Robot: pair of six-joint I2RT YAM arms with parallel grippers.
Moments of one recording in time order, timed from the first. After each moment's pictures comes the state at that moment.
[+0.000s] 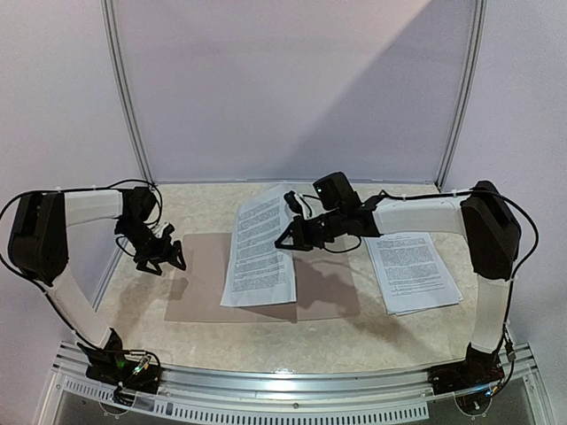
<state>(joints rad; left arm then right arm) -0.07 1.67 1.06 -0.89 0.31 -0.11 0.79 1.98 1.41 -0.10 -0.54 0.61</state>
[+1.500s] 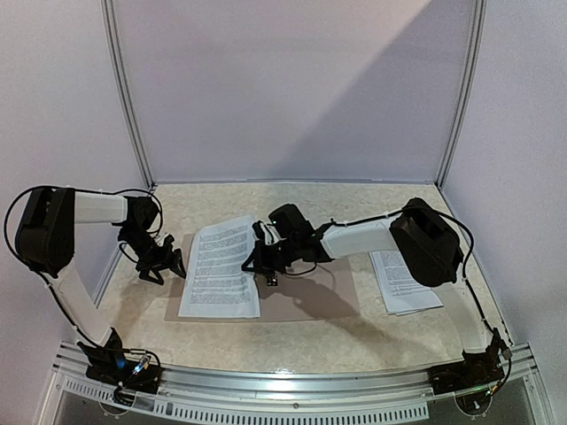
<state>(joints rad) -0.06 1.76 1.02 -0.85 0.32 -0.16 0.92 2.39 1.70 0.03 -0.47 0.86</state>
